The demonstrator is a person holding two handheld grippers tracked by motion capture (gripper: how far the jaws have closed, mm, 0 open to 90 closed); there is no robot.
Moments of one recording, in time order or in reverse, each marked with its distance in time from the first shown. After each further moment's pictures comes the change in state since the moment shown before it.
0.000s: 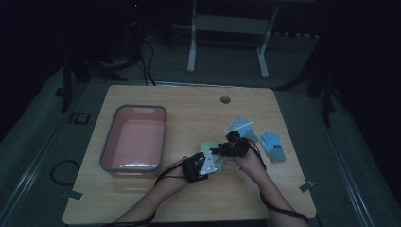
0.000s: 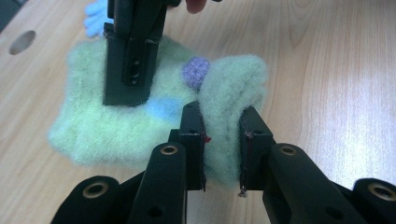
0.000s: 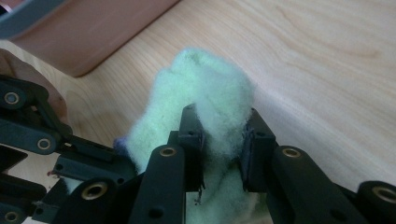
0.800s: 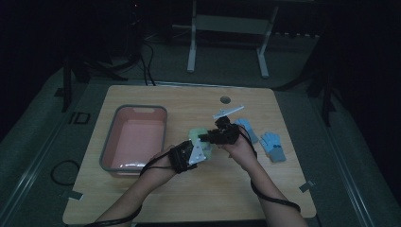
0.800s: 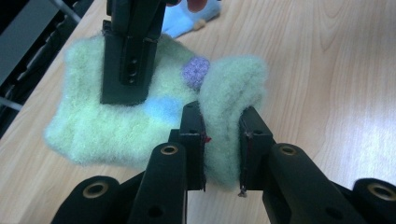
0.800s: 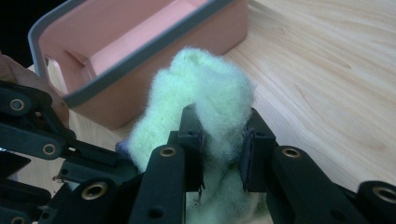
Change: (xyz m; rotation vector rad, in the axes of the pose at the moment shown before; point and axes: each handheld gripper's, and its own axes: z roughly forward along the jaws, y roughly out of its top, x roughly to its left) left arm 0.031 0.003 -0.054 0.030 0.082 0.003; right arm 0.031 0.062 -0.005 -0.050 0.015 -0.058
